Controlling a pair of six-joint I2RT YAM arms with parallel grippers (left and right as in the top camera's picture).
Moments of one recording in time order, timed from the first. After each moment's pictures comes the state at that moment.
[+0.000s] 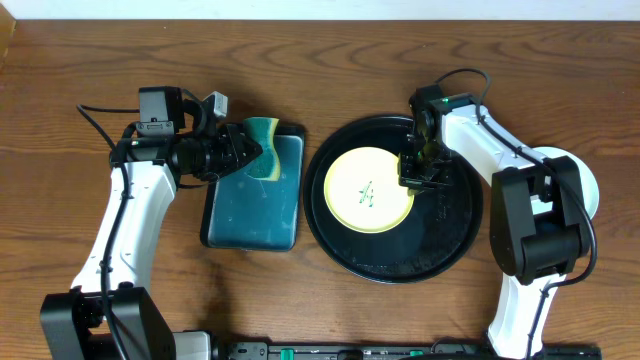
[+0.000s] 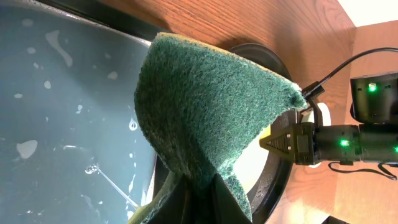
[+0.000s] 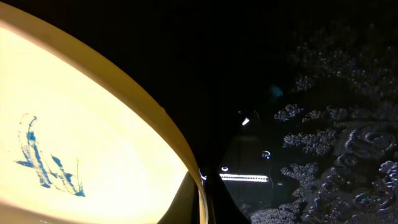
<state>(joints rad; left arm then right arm) 0.07 1.52 1.11 -0.69 0.70 -0.32 0.27 2.09 1.45 -1.06 -0.19 0.36</state>
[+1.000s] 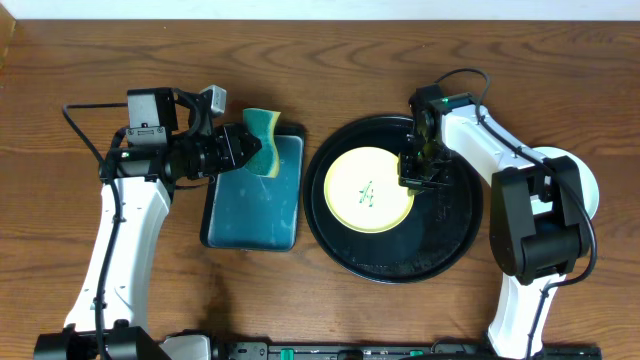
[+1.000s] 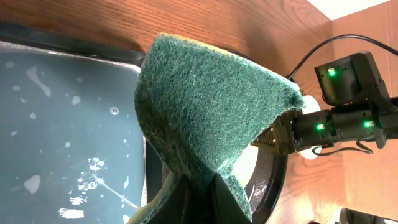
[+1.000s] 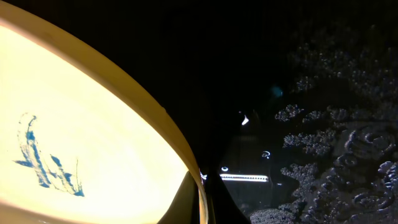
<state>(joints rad) 0.07 1.42 1.11 -0.69 0.73 -0.24 0.27 2.09 1.45 -1.06 -0.19 0.36</state>
